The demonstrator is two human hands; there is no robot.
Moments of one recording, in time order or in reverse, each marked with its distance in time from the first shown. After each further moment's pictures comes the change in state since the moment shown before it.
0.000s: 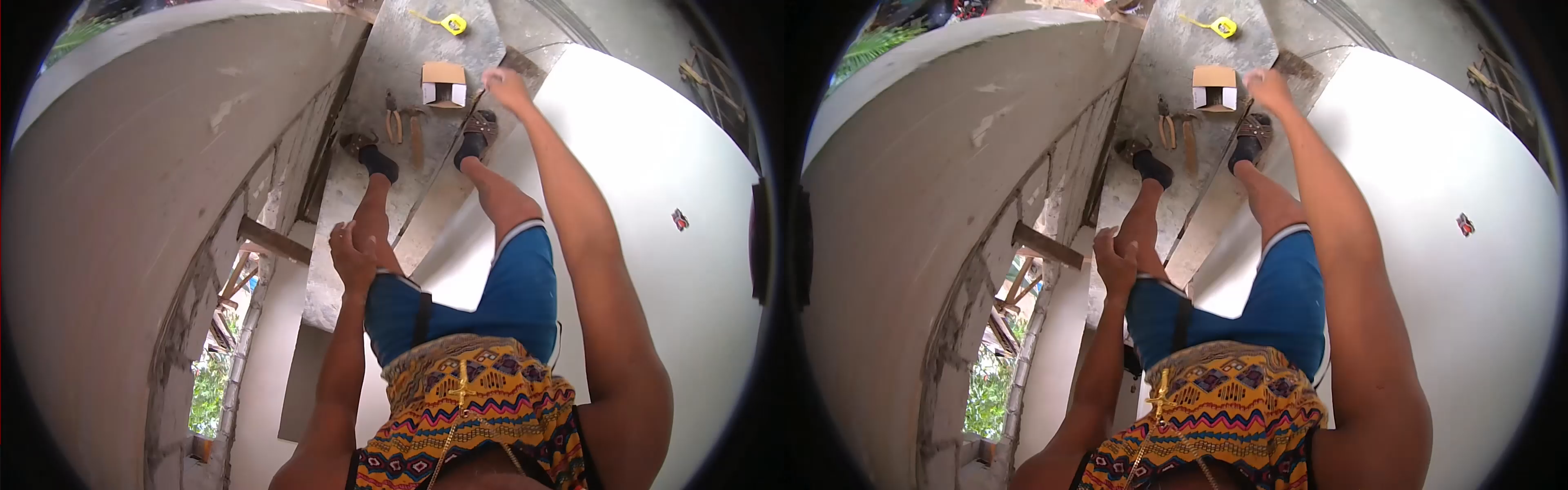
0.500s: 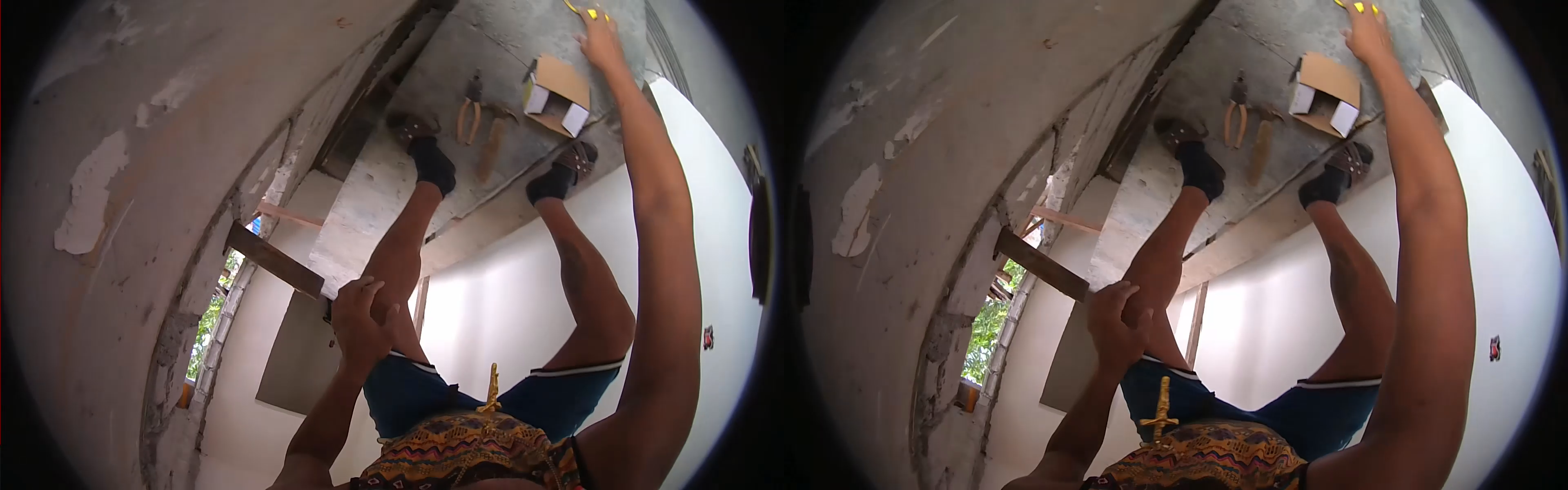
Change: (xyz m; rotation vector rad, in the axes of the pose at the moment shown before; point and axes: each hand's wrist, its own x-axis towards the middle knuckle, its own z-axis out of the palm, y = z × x) left_hand 0.052 -0.035 0.004 0.083 -0.292 -0.125; right_hand 0.250 0.058 0.102 -0.948 0.254 -0.468
